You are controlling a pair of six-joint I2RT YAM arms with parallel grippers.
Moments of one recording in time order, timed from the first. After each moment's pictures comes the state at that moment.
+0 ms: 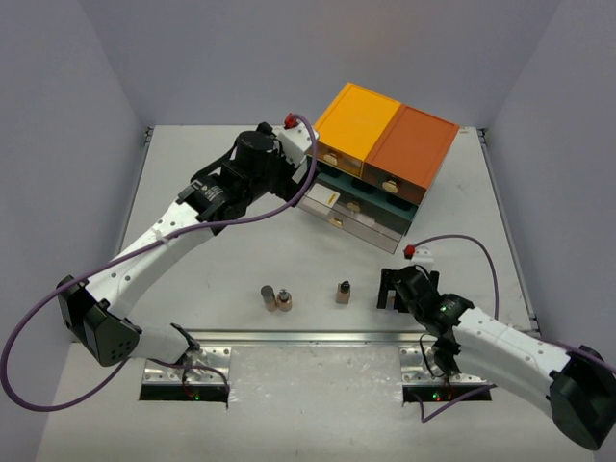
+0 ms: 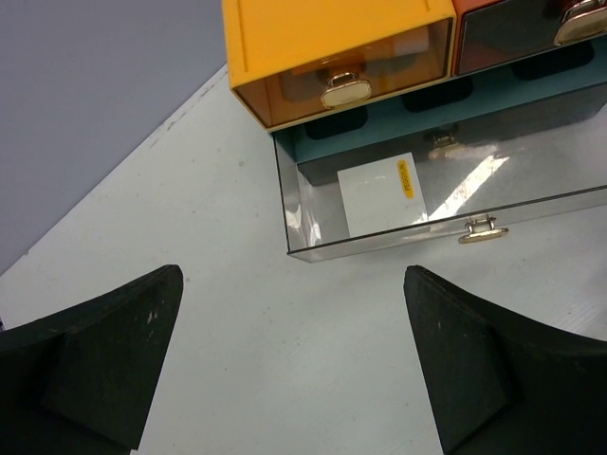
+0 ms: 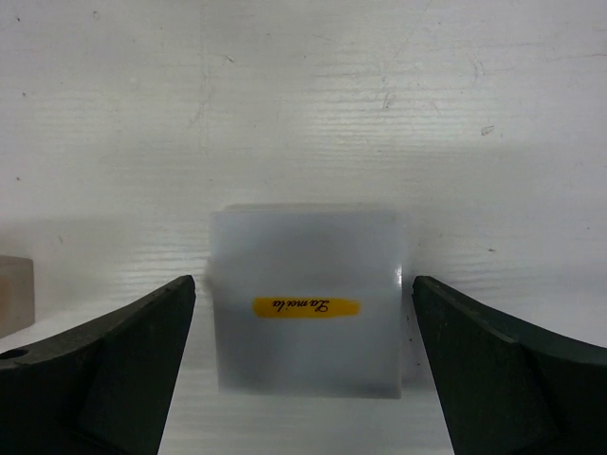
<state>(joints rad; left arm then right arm) -0.64 1.36 1.42 -0.48 -0.16 0.25 0.69 0.79 0.16 -0.29 0.39 0.62</state>
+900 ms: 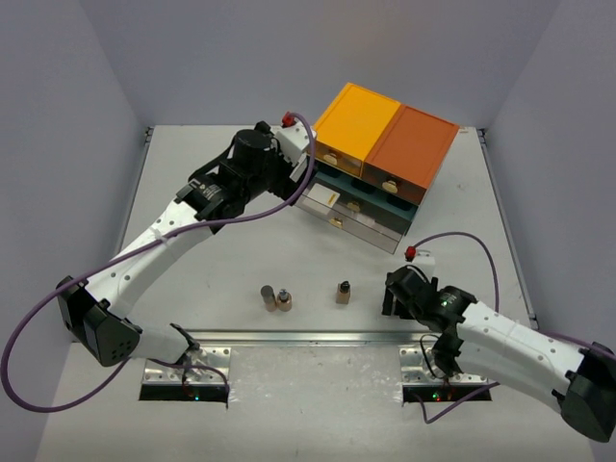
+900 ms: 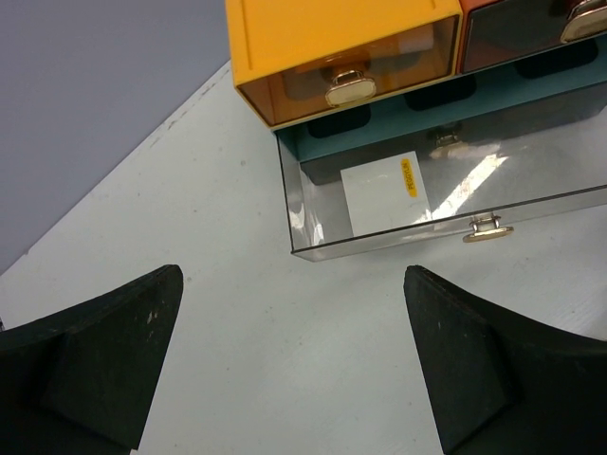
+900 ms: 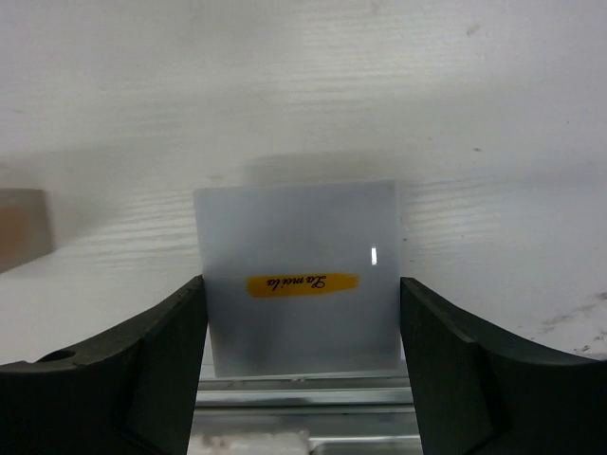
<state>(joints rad) -0.62 1.36 1.42 -0.48 -0.14 0.26 0.81 0.80 0.30 -0.62 0.43 0.83</state>
